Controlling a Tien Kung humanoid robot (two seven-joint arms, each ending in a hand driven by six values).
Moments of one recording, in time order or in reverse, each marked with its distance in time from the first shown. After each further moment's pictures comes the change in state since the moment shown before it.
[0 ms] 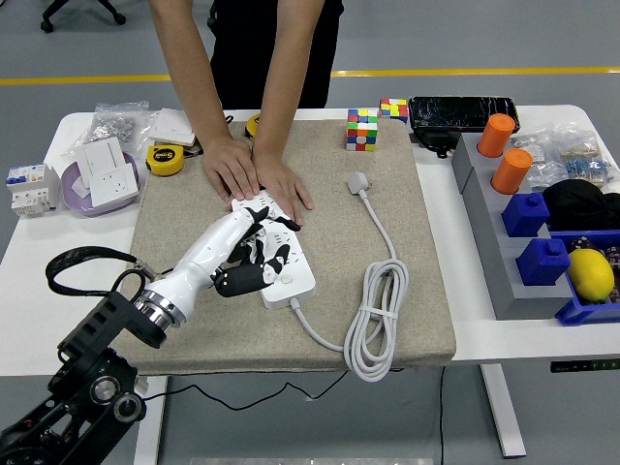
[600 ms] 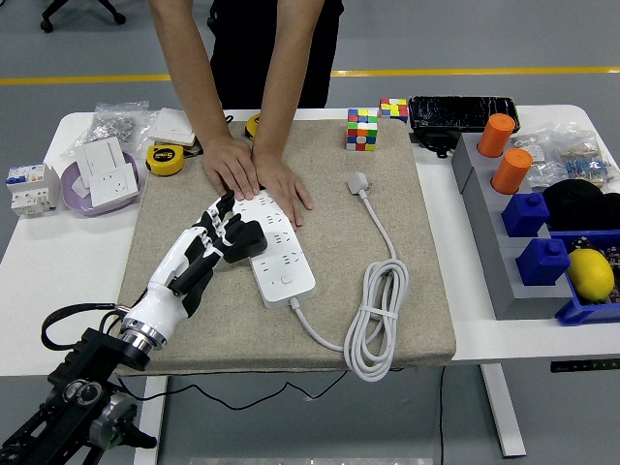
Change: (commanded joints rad) left arm 0.077 -0.015 -0.043 0.124 -0.747 0.003 -0.105; right arm -0.001 0.000 -0.012 0.000 0.009 -0.001 0.000
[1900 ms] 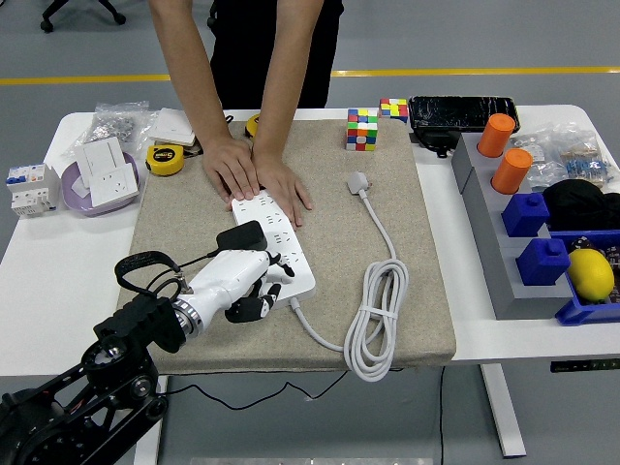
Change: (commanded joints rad) left arm -0.248 0.095 0.259 0.057 1.145 -0.125 0.300; right arm 0.005 -0.004 0.009 0.000 -0.006 0.001 -0.002
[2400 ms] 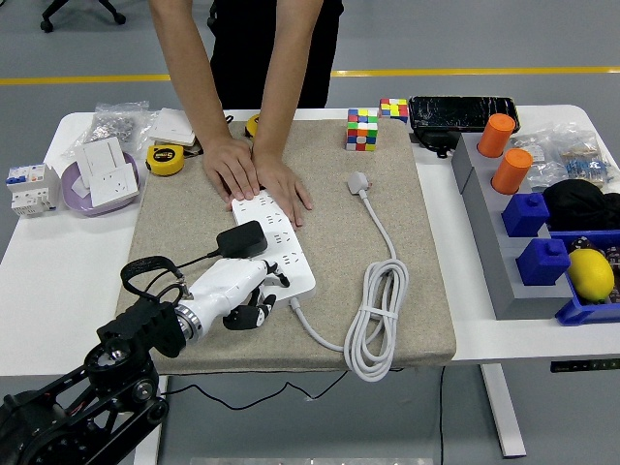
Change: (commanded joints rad) left arm 0.001 -0.002 0.012 0.018 0.007 -0.016 0.016; right arm 0.000 -0.002 -0.001 0.000 -0.003 0.001 -0.001
